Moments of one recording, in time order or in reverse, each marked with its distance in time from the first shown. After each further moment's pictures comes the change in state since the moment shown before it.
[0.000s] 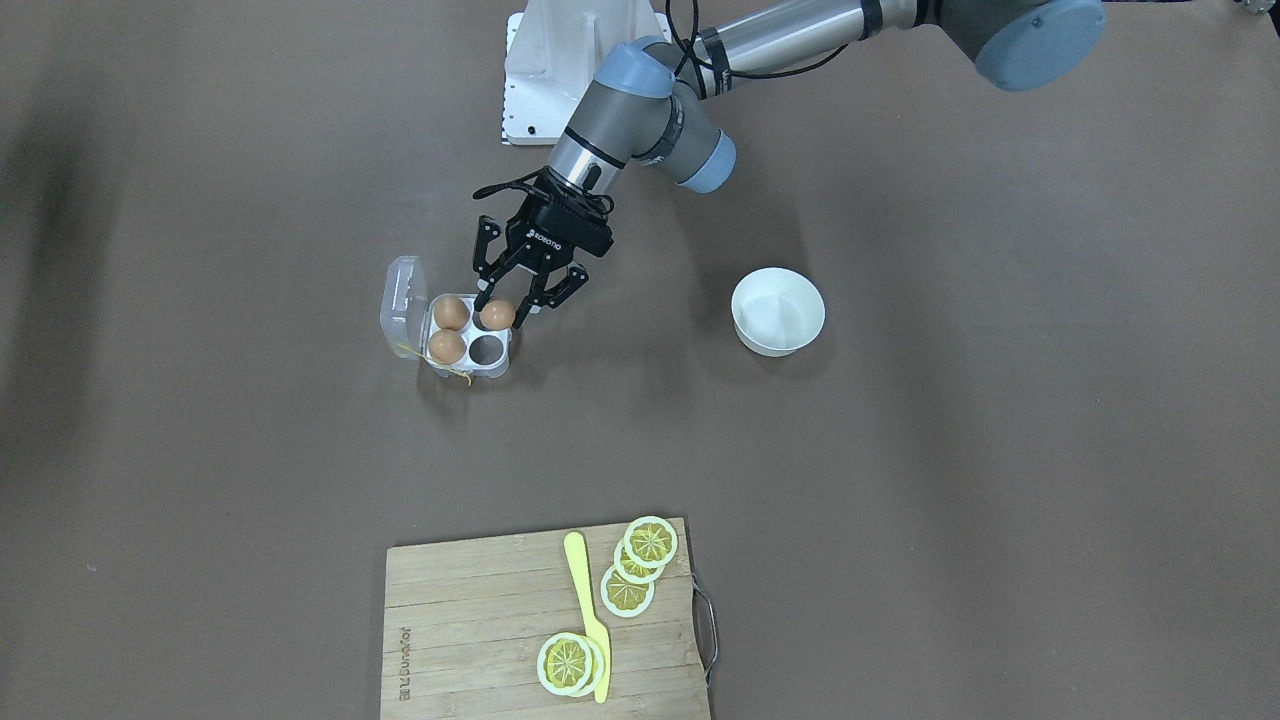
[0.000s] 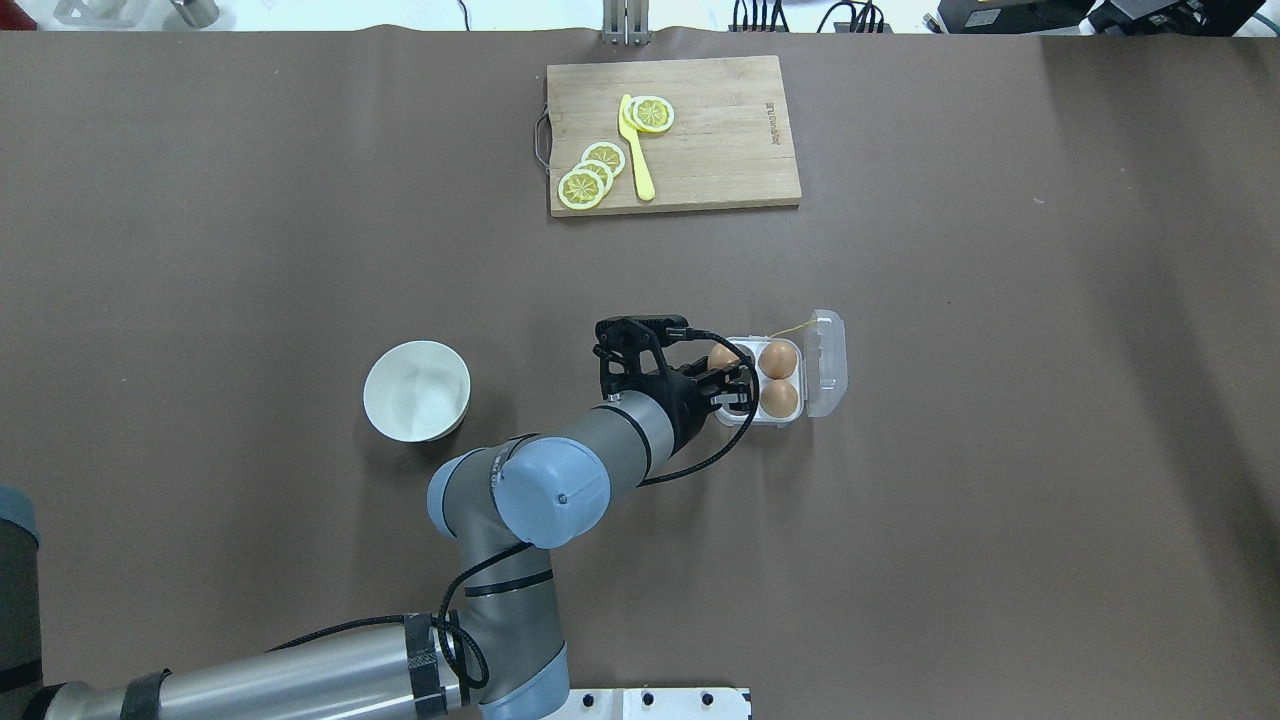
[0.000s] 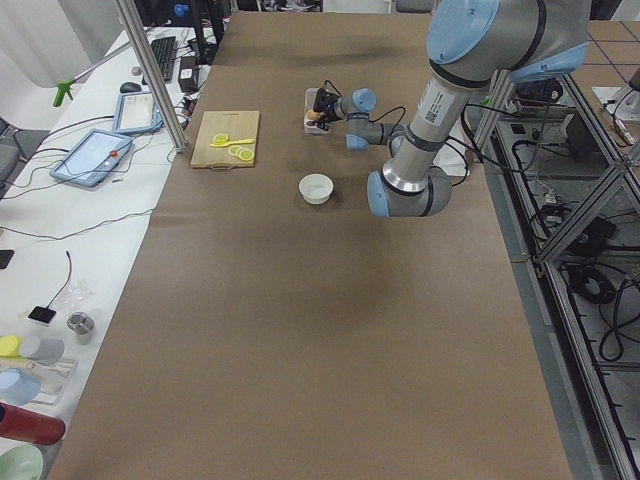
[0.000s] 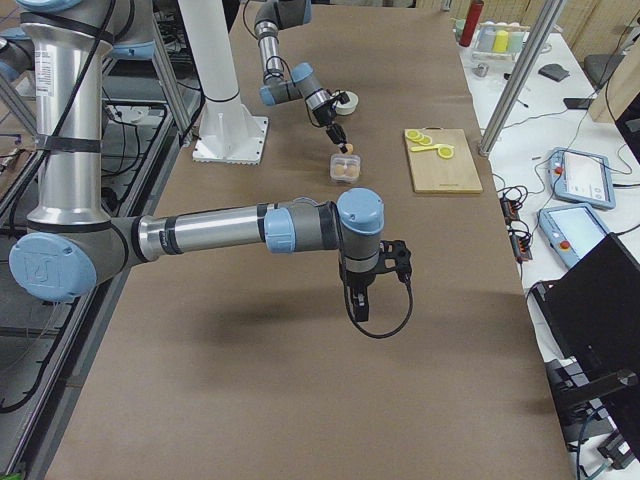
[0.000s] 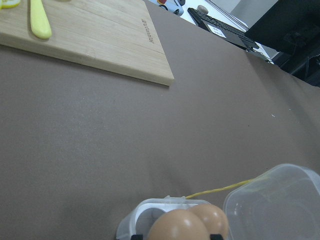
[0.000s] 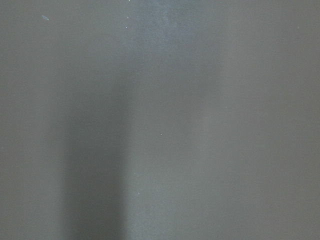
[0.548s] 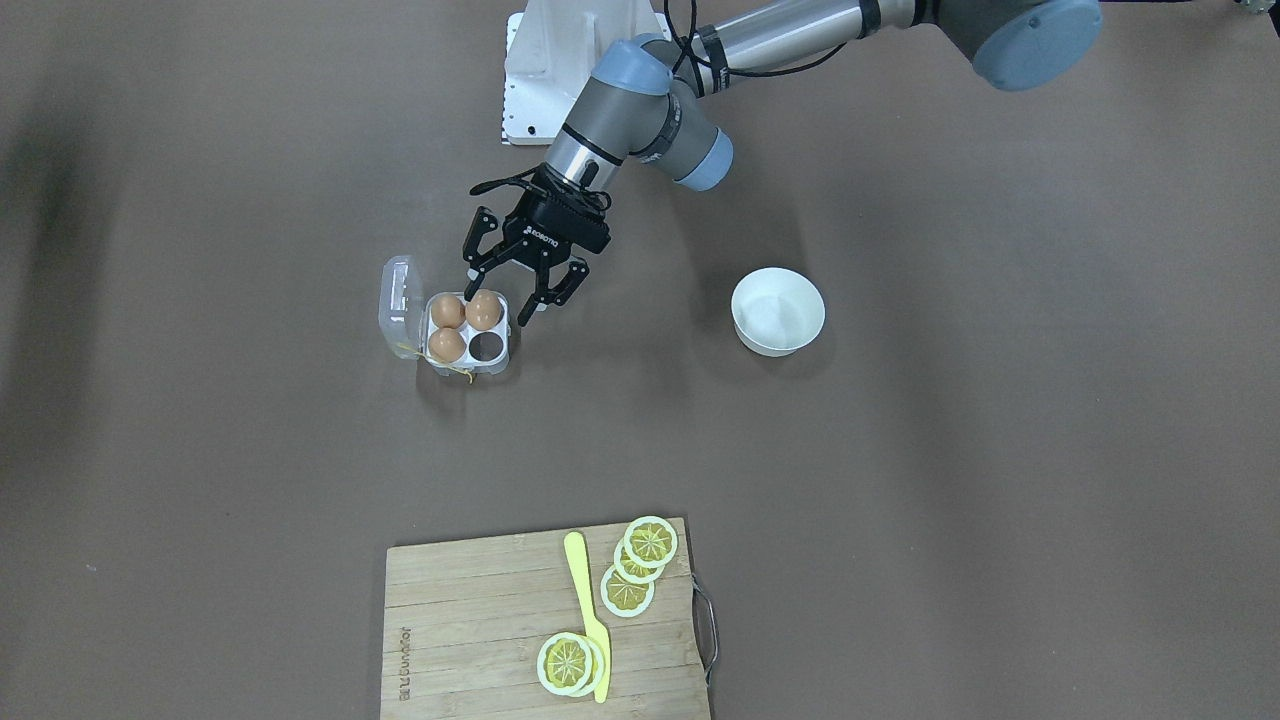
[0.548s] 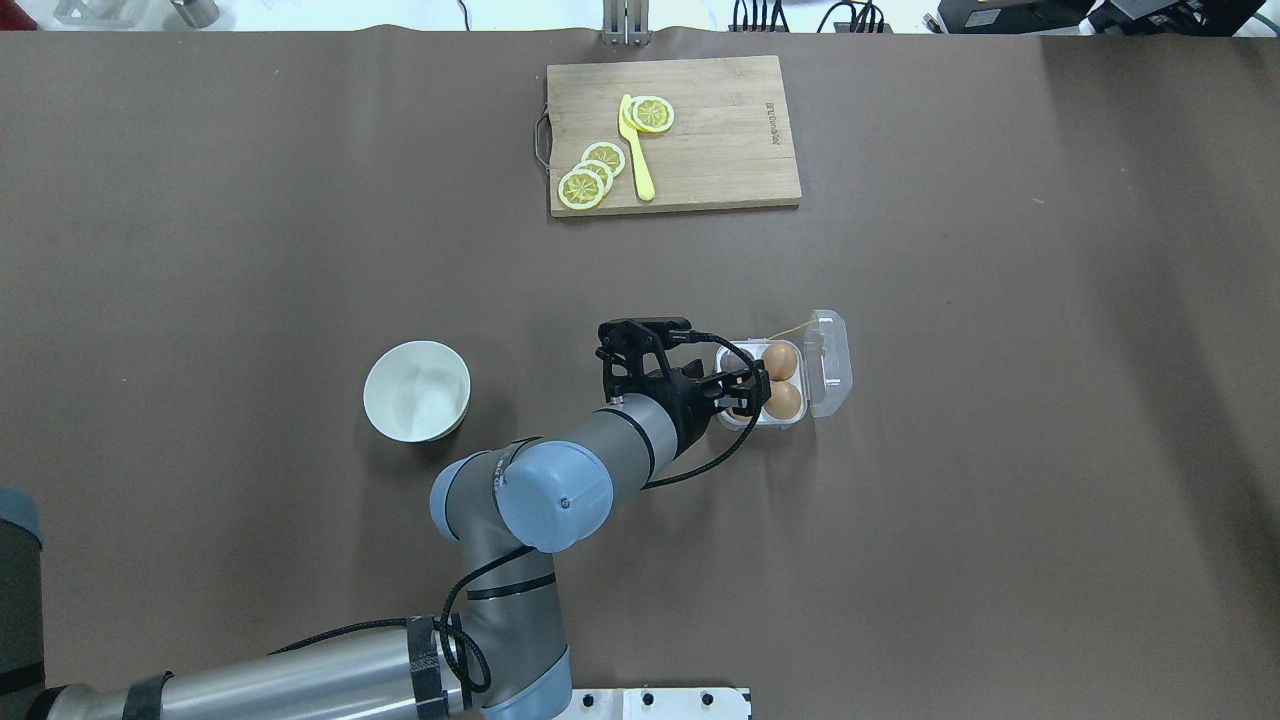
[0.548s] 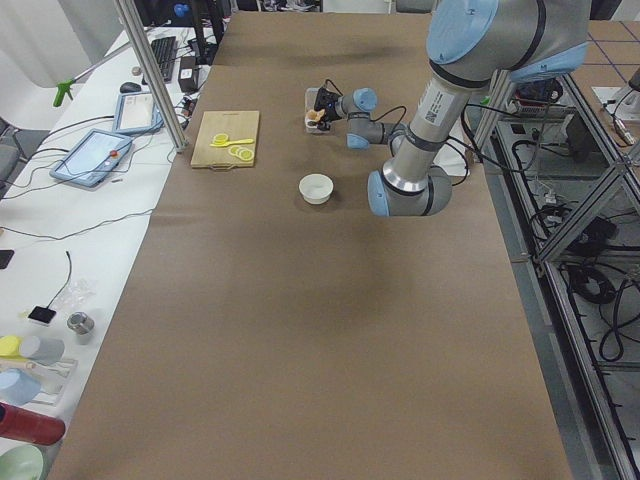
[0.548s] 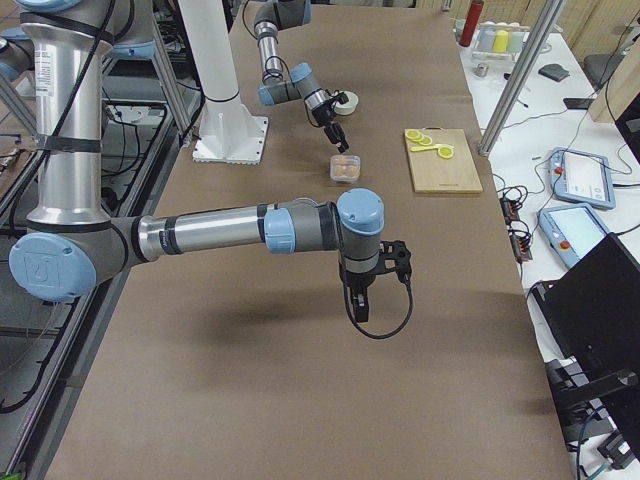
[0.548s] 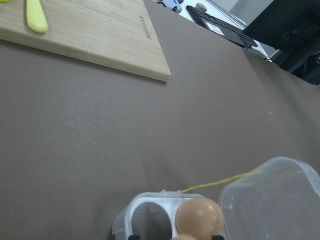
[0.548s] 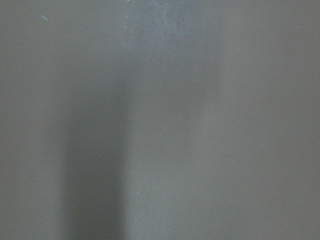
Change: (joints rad) left arm 0.002 -0.002 -0.003 -0.003 0.012 -0.001; right arm 0.001 0.000 -0.001 0.000 0.000 0.000
